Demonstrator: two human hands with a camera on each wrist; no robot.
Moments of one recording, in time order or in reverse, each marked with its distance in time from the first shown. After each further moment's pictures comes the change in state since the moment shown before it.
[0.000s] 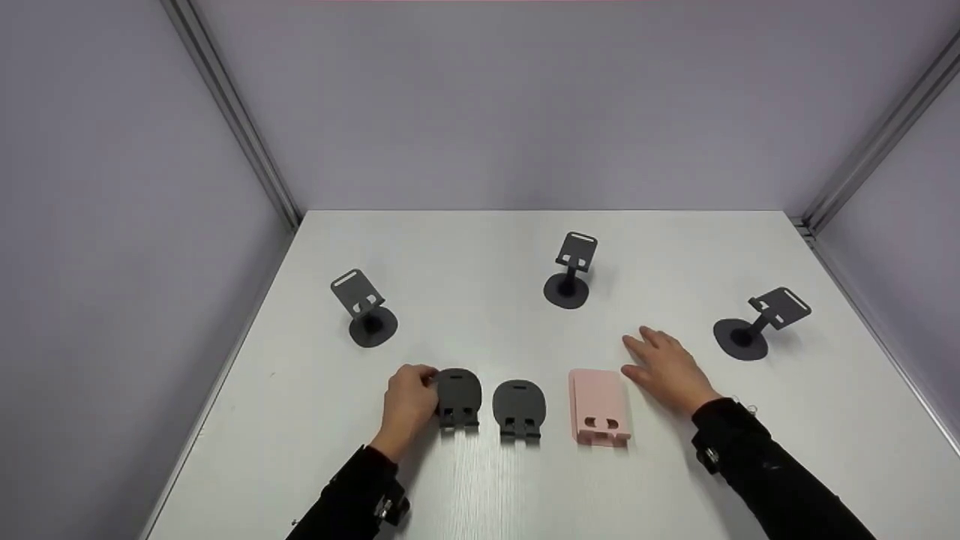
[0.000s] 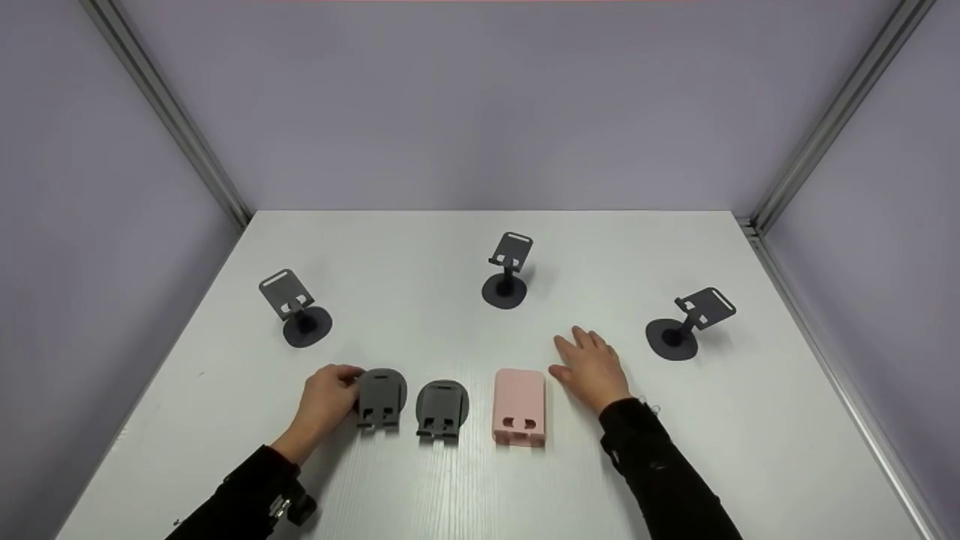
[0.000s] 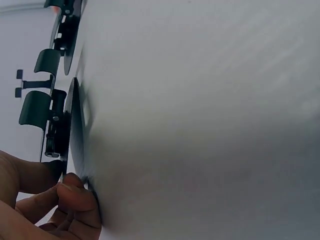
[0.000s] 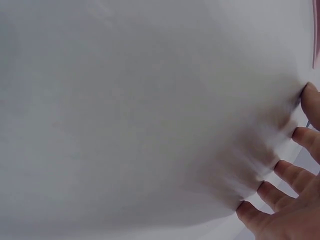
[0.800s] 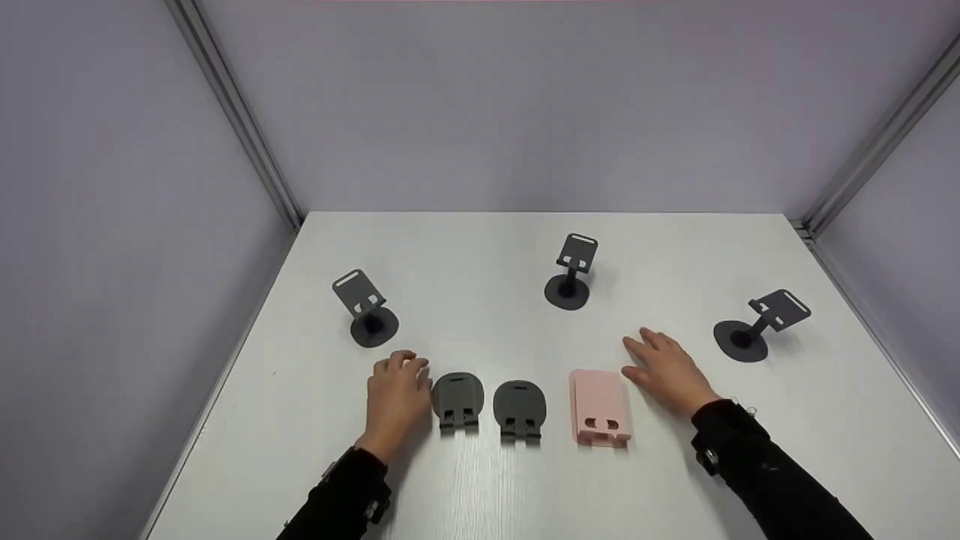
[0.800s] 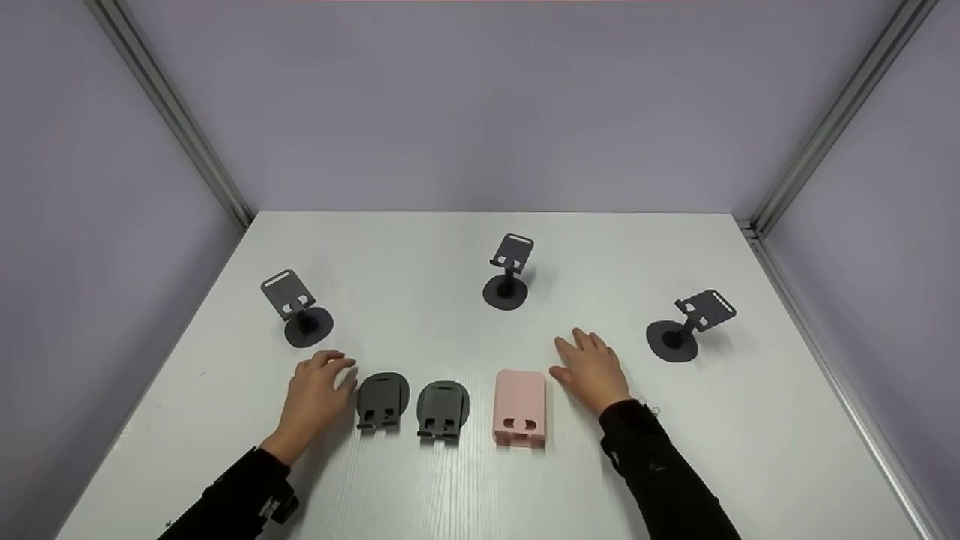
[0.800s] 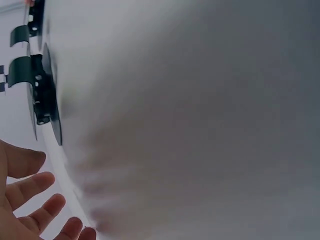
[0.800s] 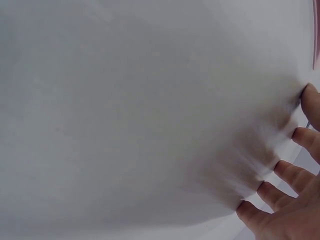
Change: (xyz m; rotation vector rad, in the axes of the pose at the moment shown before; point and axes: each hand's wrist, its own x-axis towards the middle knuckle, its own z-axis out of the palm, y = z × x) left_hand 0.002 -0.018 -0.011 0.306 0.147 0.263; right_hand -0.001 -0.002 -0.002 0.028 0.000 -0.005
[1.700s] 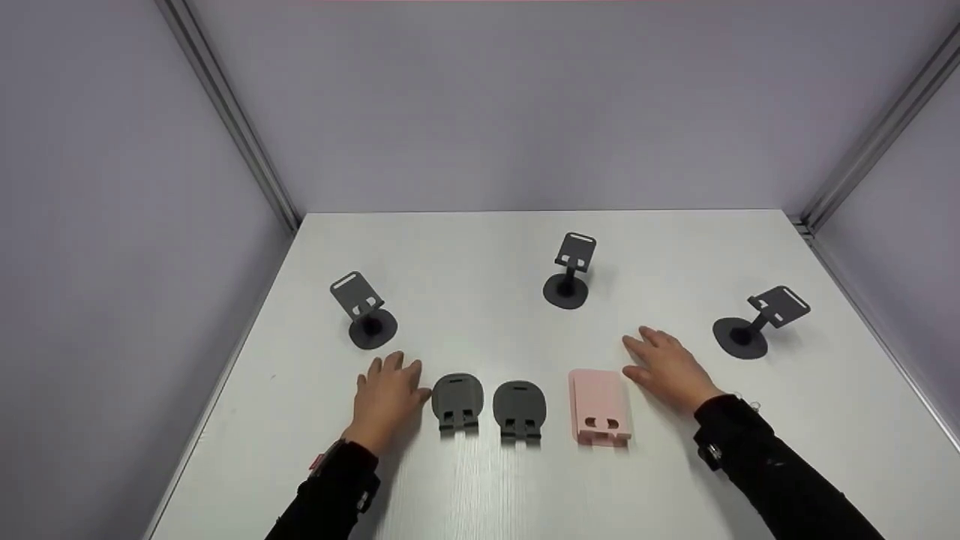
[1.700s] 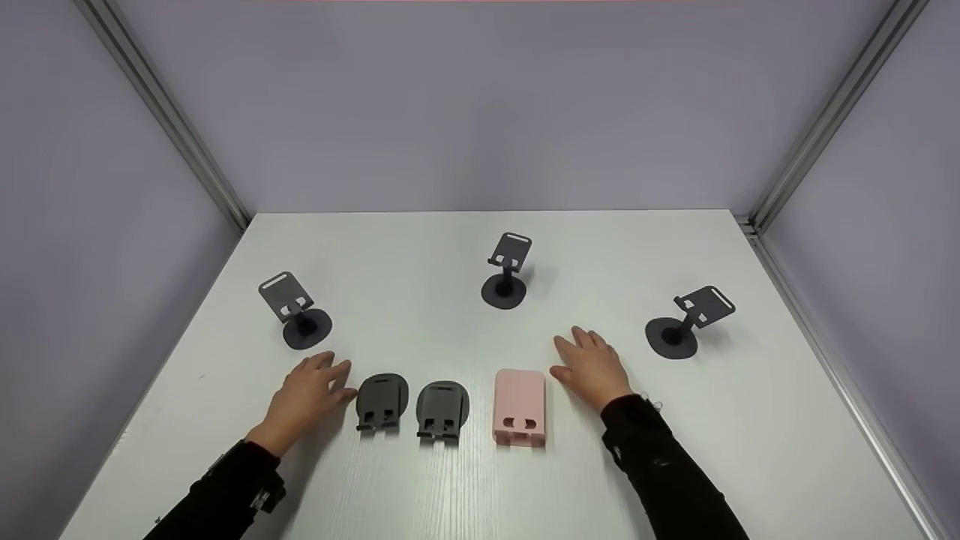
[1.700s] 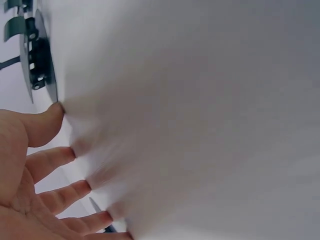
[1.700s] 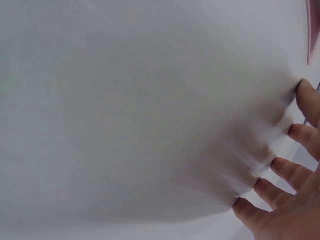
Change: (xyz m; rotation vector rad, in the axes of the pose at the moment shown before) left_hand 0.007 -0.007 -0.021 0.168 -0.282 0.016; right_hand 0.001 0.004 -0.003 -0.008 -0.029 -0.006
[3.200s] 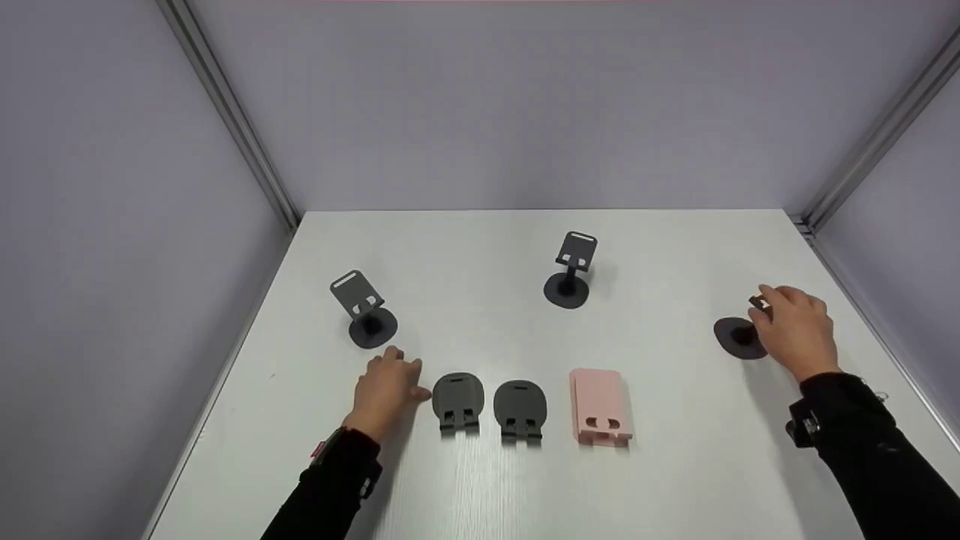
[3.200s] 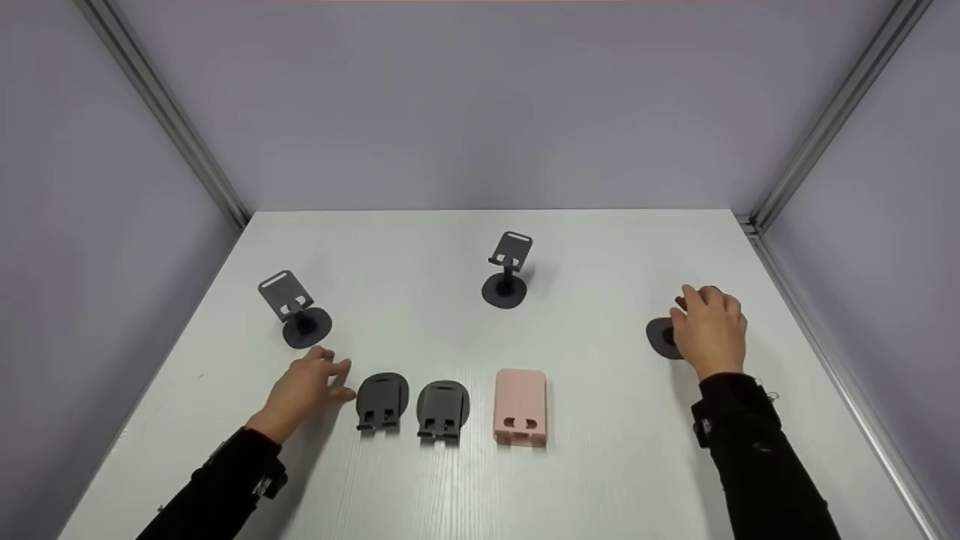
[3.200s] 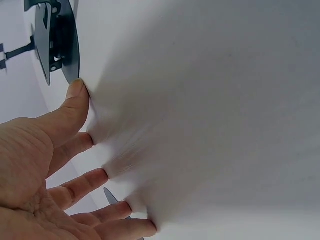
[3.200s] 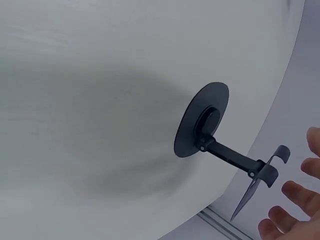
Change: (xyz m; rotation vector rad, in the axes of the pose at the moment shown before) left_hand 0.012 0.000 -0.010 0.031 -0.076 0.017; right_hand -0.032 0.093 -0.101 -0.008 0.353 0.271
